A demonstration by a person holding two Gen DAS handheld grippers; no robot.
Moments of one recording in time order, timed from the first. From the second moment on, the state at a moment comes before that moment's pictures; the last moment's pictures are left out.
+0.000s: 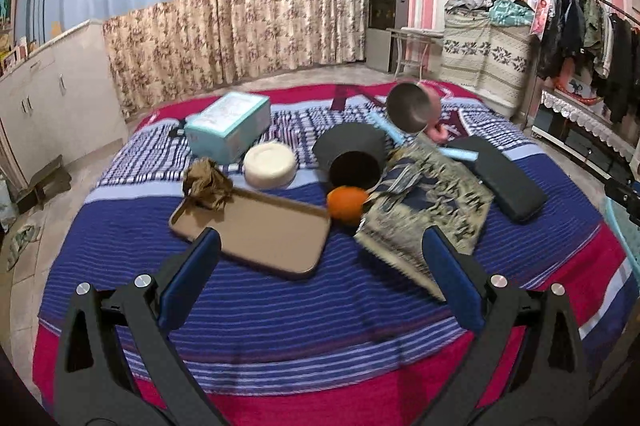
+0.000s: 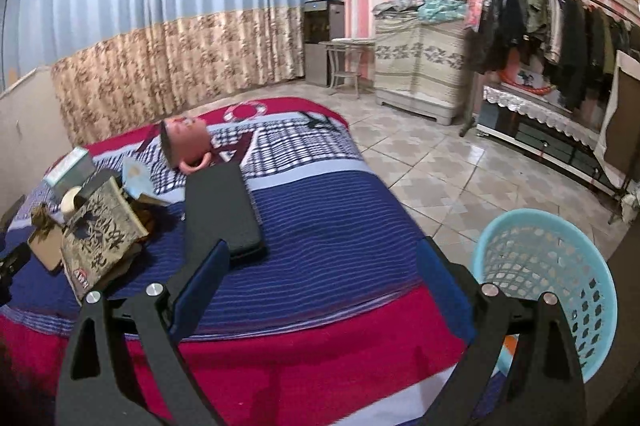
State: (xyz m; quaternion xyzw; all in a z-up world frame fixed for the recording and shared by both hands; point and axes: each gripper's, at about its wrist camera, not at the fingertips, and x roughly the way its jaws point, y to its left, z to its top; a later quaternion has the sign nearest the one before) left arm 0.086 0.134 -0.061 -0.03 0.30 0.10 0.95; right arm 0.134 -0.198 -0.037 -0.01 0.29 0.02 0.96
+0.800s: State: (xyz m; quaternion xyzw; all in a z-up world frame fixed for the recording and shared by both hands) left arm 0.149 0.089 -0.099 -0.01 0.38 0.01 0.93; right arm 0.140 -0.191 -0.042 -0.05 0.31 0.00 0.95
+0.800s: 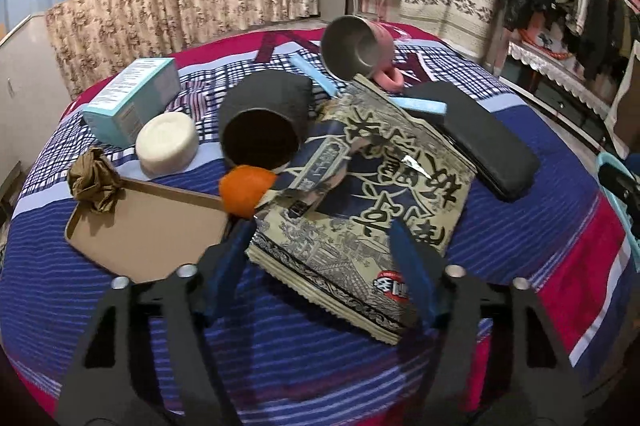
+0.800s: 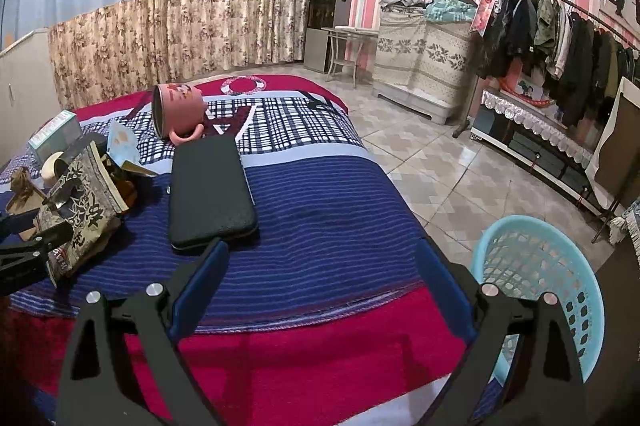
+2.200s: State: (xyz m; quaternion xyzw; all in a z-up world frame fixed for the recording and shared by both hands) left arm 0.075 0.200 -0.024 -0.06 0.25 0.07 0.96; right arm 0.136 -0.121 -0.052 -0.06 0.31 0.08 0.94
